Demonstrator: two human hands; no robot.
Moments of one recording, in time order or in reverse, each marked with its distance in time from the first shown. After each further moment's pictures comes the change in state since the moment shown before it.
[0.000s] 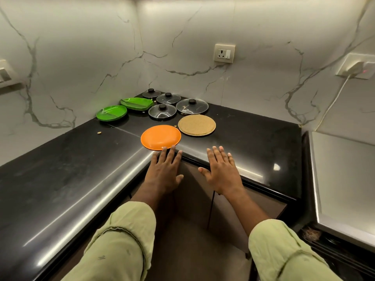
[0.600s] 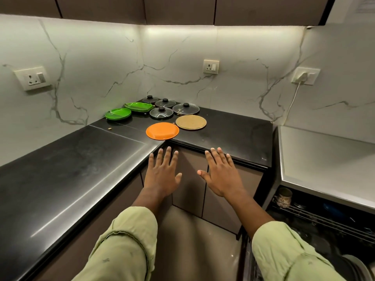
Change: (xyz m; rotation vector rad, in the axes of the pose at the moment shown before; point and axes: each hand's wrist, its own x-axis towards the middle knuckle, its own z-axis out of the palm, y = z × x) left_hand -0.200 0.016 -0.013 -0.064 0.178 -0.024; right_hand -0.197 -0.075 -0.060 -0.087 0.043 -0.001
